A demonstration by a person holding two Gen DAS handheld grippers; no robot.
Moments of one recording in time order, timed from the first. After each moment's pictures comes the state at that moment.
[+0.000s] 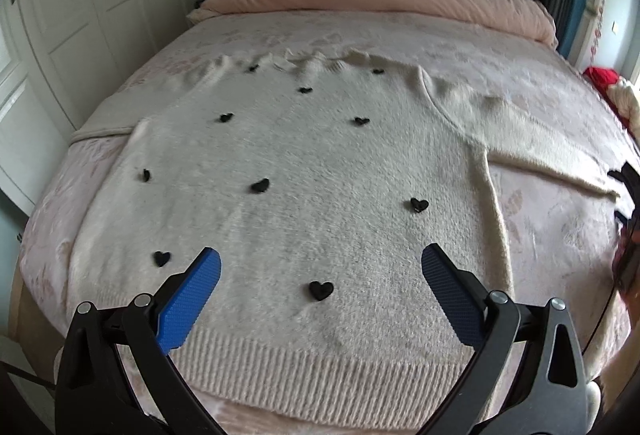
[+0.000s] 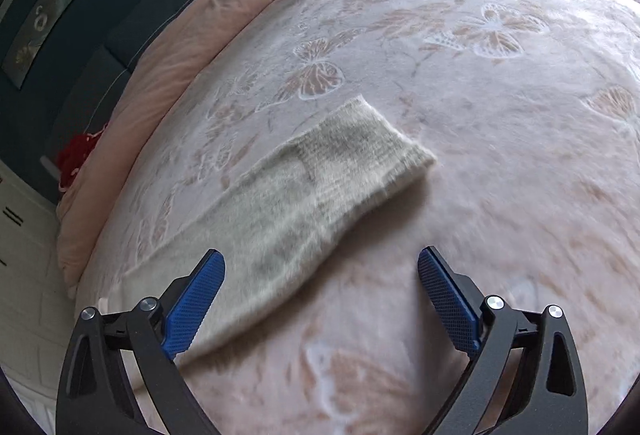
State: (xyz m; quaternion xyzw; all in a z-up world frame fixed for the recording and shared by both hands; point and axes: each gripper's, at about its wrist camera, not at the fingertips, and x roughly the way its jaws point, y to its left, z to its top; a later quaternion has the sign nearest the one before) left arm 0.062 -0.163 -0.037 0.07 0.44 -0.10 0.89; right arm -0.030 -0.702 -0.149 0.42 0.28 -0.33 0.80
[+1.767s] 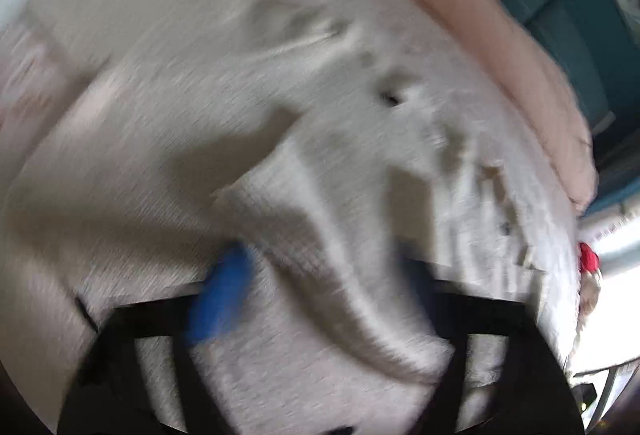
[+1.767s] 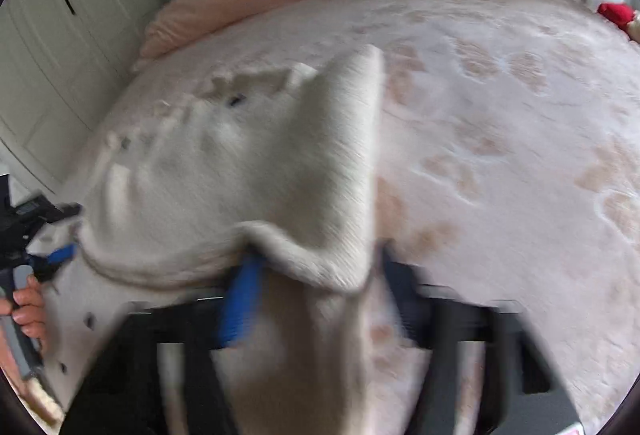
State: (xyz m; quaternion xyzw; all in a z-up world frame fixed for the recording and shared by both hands) left arm 0.320 -0.039 -0.107 -0.23 0.52 -0.06 0.82; right arm 0.198 -0.409 -0.132 0.20 0.43 -0.07 0.87
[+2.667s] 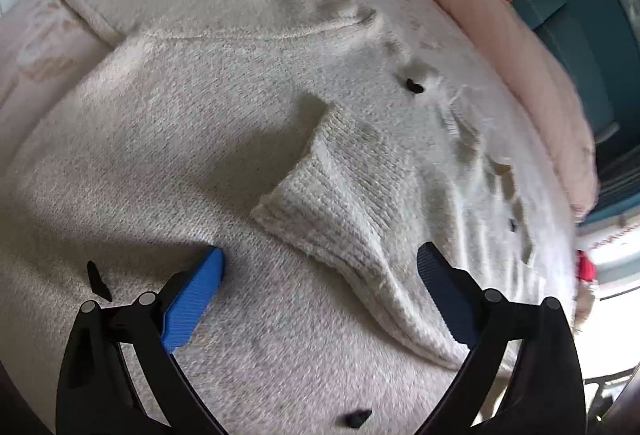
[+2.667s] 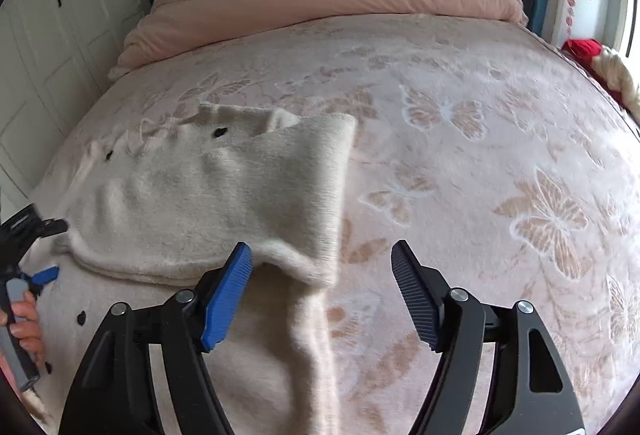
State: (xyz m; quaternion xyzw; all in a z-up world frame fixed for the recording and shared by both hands) left arm 0.305 -0.033 -0.126 -0.25 0.53 -0.02 0.81; right arm 0.171 -0.393 -0.083 0.13 0.42 -0.15 0.88
